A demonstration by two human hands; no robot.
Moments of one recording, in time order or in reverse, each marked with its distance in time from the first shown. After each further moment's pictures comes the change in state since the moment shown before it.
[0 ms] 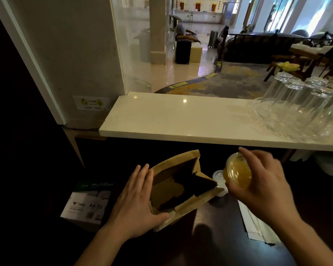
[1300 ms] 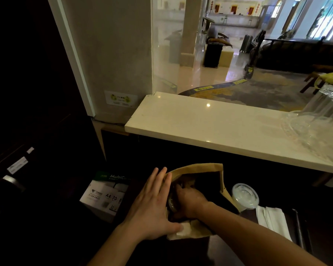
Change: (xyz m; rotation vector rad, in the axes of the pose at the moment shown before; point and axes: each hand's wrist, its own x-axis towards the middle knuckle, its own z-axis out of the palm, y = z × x) left_hand -0.004 -0.001 0.008 -0.062 -0.005 -0.025; right_hand 0.033 -0.088 0.210 -0.169 -0.830 -0.404
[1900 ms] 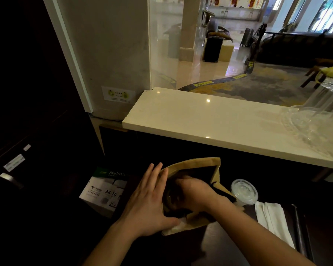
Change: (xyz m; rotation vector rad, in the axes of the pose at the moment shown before) left_hand 0.000 -0.003 -0.001 -0.009 0.025 -0.015; right_hand -0.037 -0.007 -0.048 0.059 0.119 -0.085
